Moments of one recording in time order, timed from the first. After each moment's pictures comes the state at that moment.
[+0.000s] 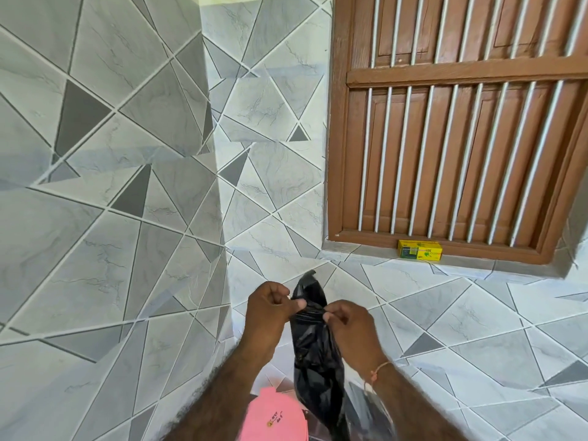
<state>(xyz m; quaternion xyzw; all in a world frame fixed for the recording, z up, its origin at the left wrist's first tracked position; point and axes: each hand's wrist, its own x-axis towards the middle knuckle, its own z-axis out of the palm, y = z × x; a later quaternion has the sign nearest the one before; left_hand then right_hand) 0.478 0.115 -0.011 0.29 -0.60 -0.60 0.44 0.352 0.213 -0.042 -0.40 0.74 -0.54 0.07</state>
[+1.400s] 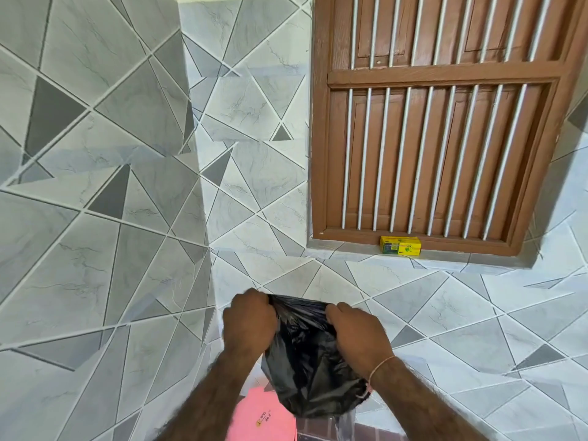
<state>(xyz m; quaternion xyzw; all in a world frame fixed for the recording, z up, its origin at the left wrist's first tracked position) 0.478 0.109 -0.018 0.44 -0.85 -0.10 0.28 0.339 0.245 -0.032 -0.55 0.82 -0.10 -0.14</state>
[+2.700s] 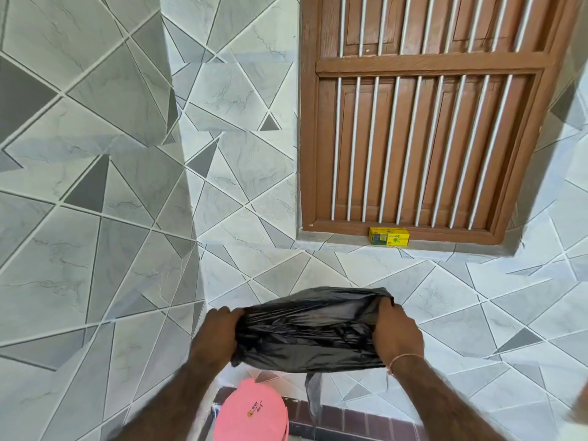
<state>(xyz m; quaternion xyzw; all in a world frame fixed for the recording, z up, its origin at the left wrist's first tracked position) 0.504 0.041 -0.098 0.37 -0.91 -0.07 0.15 0.288 0.284 -0.059 -0.28 0.94 -0.18 -0.08</state>
